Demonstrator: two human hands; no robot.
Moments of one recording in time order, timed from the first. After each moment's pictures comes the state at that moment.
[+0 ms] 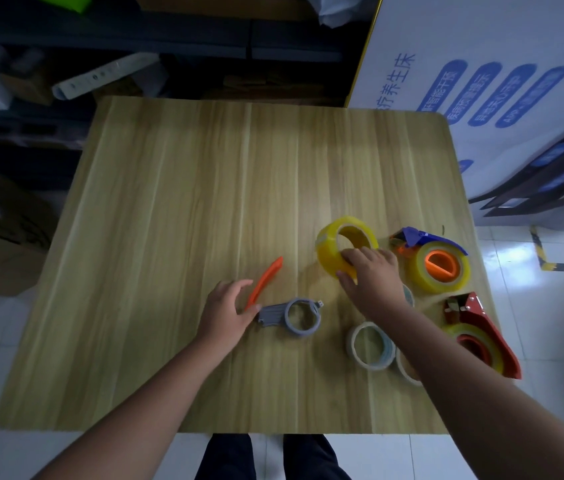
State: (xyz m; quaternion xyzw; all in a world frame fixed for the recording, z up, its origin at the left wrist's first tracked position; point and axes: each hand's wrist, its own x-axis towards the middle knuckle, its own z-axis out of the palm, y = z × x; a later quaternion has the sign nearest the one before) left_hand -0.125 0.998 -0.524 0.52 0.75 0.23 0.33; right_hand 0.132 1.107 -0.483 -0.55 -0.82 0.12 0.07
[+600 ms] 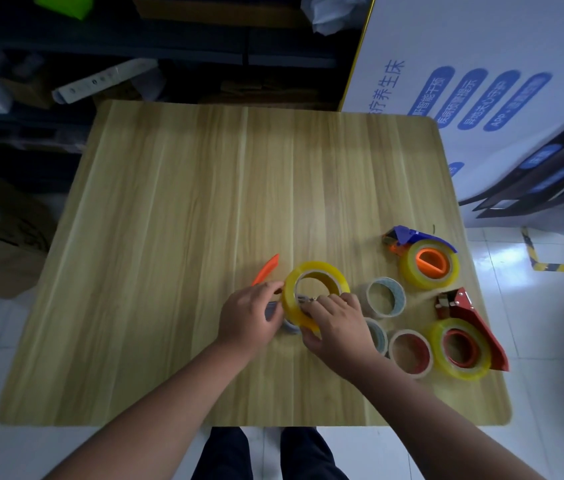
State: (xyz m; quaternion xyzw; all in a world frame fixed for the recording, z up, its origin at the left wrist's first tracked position) left_hand -0.083 0.997 -0.499 0.68 0.65 0.30 0.14; right_hand 0.108 1.017 -0.481 -0.45 -0.88 0.12 0.11
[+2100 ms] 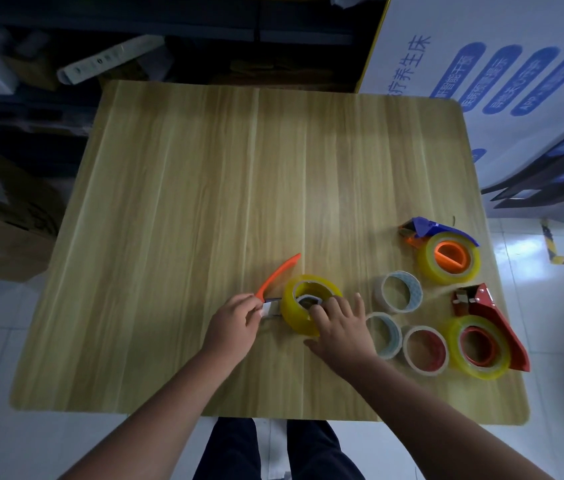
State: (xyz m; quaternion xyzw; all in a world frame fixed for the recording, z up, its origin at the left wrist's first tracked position) left_hand -0.116 0.966 -0.525 0.57 0.74 0.20 0.30; right_hand 0.104 1.004 -0.534 -0.48 -0.86 0.12 -0.10
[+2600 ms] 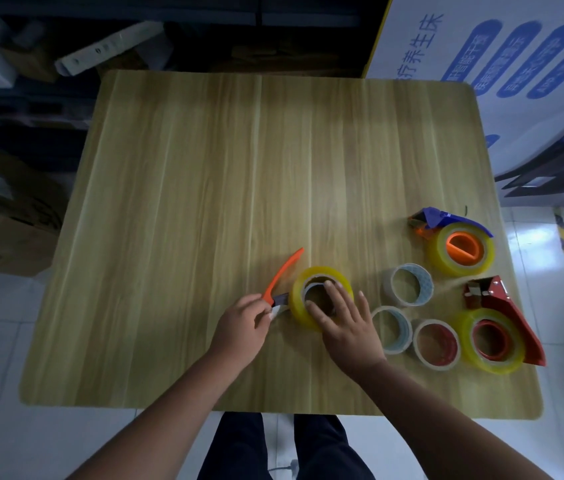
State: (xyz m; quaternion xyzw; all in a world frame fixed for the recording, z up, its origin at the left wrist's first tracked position) left_hand -0.114 0.957 -0.532 0.58 0.72 0.20 0.31; right_hand 0.119 0.991 -0.567 -0.44 -0.89 0.10 0.01
